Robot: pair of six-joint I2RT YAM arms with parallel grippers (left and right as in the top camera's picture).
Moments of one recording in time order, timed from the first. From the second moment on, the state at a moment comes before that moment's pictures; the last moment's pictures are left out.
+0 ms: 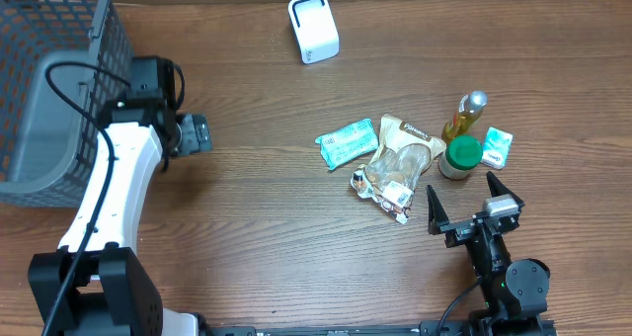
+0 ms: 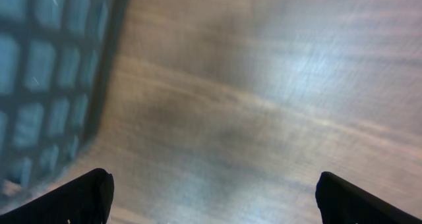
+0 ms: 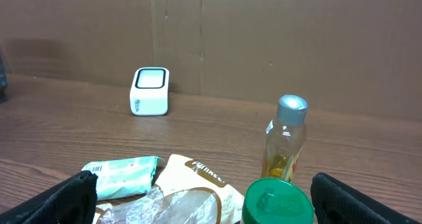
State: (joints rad) left arm 0.05 1.63 1.25 -0.90 -0.20 -0.20; right arm 0.12 0.01 0.02 -0.03 -0.09 -0.03
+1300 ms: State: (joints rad) left arm 0.05 1.57 1.14 -0.90 -0.17 -0.20; right arm 0.12 0.01 0.02 -0.03 -0.09 -0.03
